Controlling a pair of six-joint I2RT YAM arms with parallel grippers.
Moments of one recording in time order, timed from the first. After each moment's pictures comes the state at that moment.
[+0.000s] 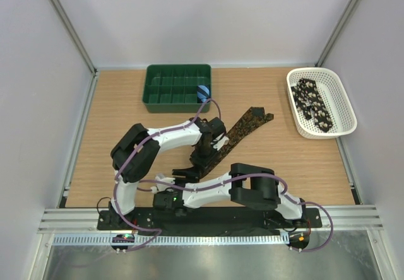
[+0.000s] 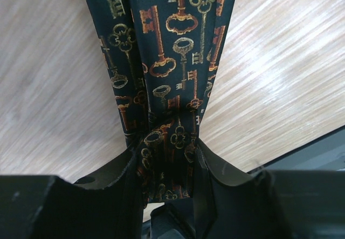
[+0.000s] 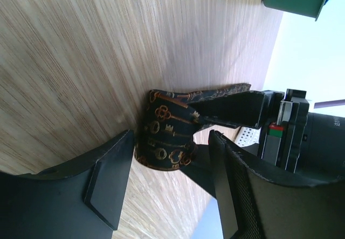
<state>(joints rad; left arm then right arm) -0.88 1.99 1.38 -0.89 0.17 -0.15 1.50 2.16 1.40 -0.72 1.03 0.03</state>
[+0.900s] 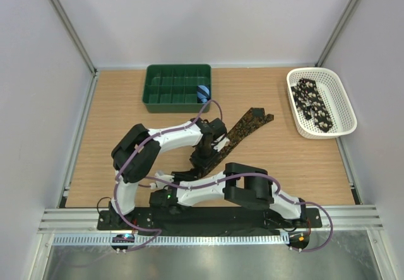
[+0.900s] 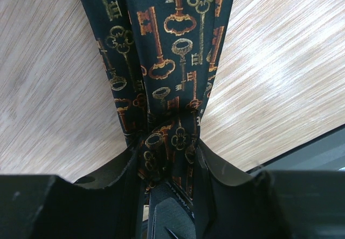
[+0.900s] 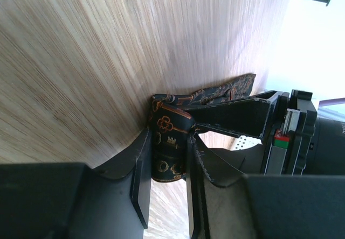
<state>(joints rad) -0.89 1.99 1.38 -0.91 0.17 -0.13 1.48 2.24 1.51 -0.85 1.02 0.14</state>
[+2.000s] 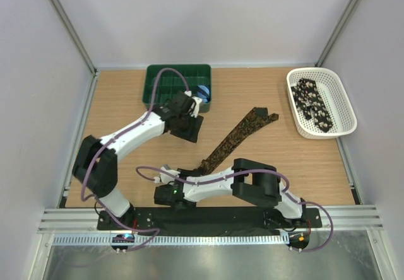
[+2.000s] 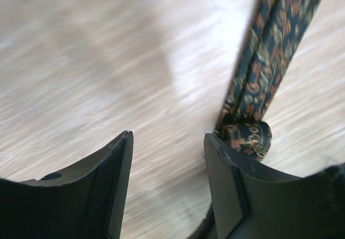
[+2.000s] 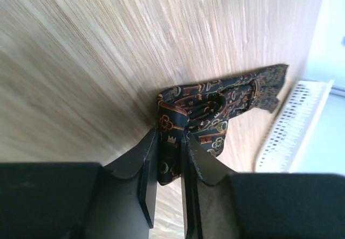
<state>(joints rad) -0.66 1.69 1.29 -0.69 0.08 -0.20 1.46 2.17 1.43 -0.80 0.96 0.23</state>
